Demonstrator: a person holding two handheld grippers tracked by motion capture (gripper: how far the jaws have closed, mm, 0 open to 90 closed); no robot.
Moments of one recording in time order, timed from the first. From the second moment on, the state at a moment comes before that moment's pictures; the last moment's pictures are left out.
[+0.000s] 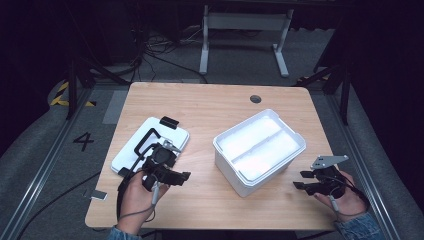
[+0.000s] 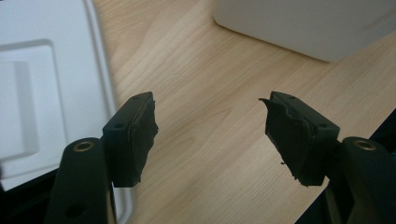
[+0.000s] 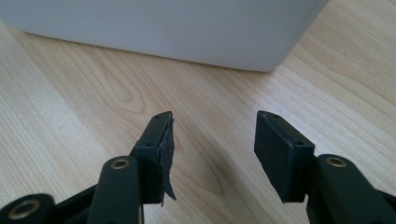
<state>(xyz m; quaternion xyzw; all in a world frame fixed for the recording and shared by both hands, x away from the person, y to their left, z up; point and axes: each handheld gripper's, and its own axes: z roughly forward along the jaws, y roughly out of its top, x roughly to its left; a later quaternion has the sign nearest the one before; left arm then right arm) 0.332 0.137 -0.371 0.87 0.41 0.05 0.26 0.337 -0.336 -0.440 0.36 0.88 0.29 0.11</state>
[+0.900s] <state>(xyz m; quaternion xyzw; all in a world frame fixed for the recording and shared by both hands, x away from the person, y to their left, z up) 0.329 0.084 -0.450 0.86 0.41 0.07 0.28 0.340 -0.344 -0.464 0.39 0.86 0.30 0.14</state>
